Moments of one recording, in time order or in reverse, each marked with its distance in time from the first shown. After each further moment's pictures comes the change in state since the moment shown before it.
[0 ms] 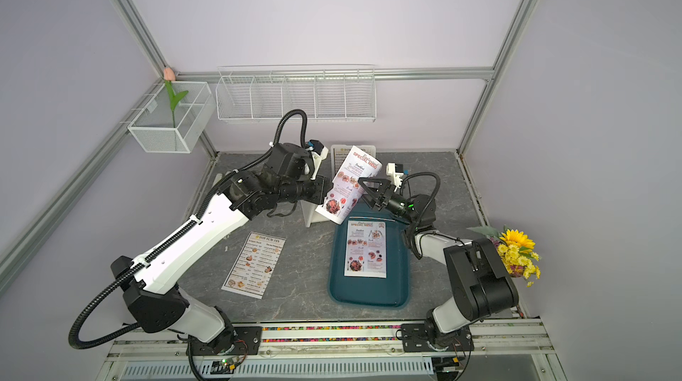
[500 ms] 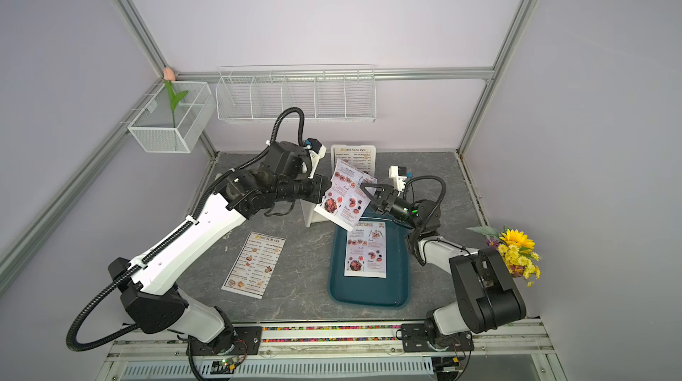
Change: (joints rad) left arm 0.006 -0.011 0.017 -0.019 0.000 0.005; right arm -0.005 -0.072 -0.056 0.008 -0.017 -0.045
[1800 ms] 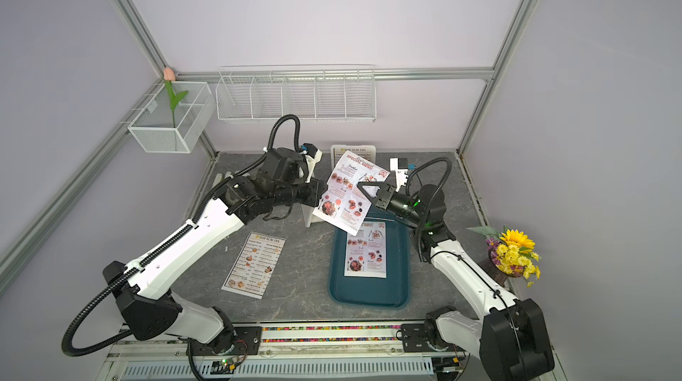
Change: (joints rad) left arm 0.027 -0.048 -0.140 0.087 -0.005 -0.004; right arm 0.072 -0.319 0.180 -0.816 0.103 -0.442
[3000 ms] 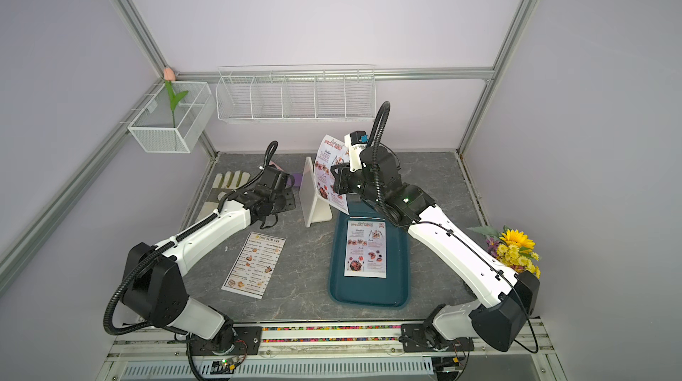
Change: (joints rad) left arm 0.283 0.057 -0.407 0.200 -0.288 -0.211; right arm 0.386 0.251 0.723 -0.894 0.722 -0.586
